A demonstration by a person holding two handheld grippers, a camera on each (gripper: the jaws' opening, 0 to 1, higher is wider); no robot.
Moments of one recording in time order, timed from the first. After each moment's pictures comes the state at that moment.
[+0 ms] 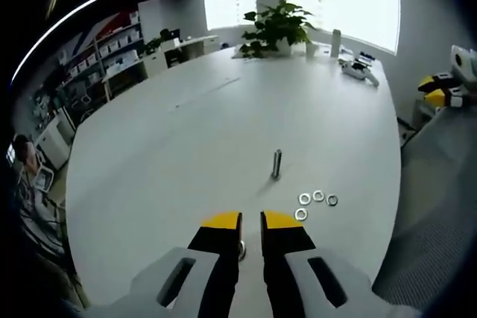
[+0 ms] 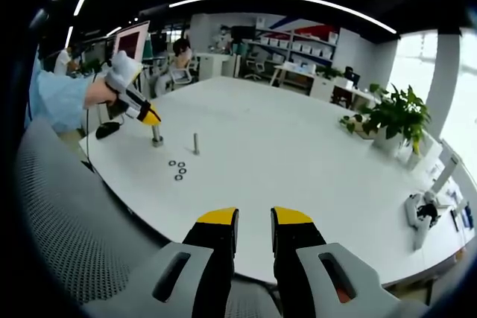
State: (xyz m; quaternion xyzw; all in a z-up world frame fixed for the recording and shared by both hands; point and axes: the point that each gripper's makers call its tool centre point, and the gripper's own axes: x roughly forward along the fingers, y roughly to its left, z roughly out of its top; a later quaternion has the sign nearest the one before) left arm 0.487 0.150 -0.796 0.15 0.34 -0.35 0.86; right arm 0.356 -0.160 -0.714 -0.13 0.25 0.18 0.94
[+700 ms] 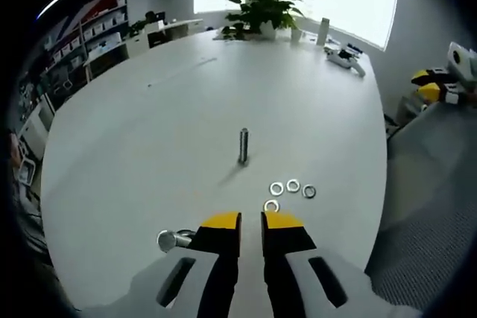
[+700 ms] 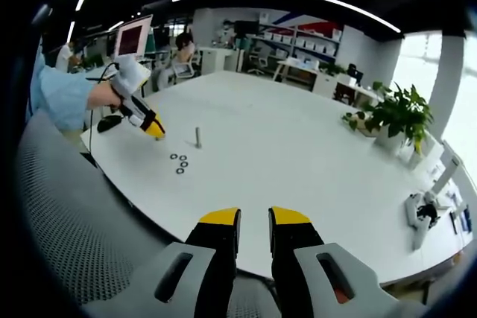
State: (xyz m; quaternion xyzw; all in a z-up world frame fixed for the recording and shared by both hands) left arm 0.462 0.119 -0.827 0.14 0.38 -0.39 0.83; right arm 0.352 -0.159 -0.721 -0.14 0.27 0.19 0.93
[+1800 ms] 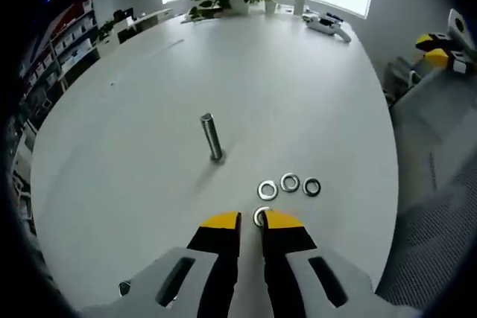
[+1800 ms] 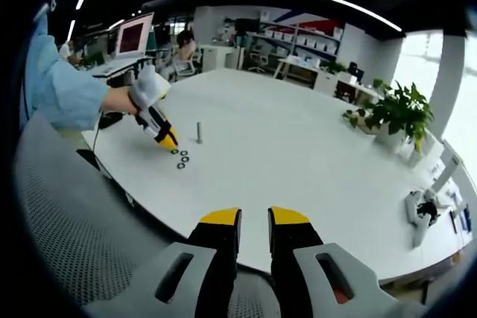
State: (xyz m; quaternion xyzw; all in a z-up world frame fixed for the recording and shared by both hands) left arm 0.472 0.090 -0.868 0.21 0.41 -0.43 0.78; right arm 0.346 -0.162 -0.723 -0.15 0.28 0.19 0.93
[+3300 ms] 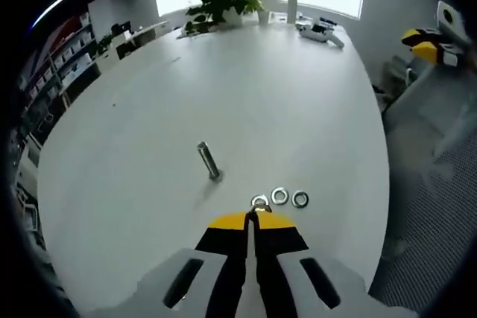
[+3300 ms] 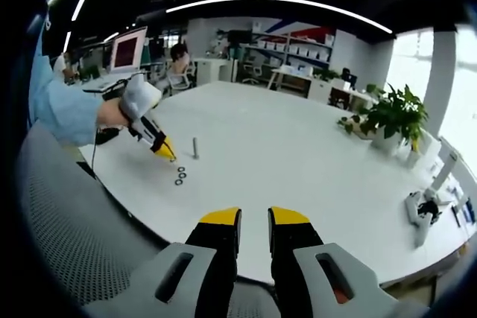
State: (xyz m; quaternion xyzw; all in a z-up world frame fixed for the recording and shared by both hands) left arm 0.471 0.082 -0.831 0.22 0.37 -0.45 0.79; right arm 0.355 -0.162 -0.714 -0.12 0.25 0.17 0.95
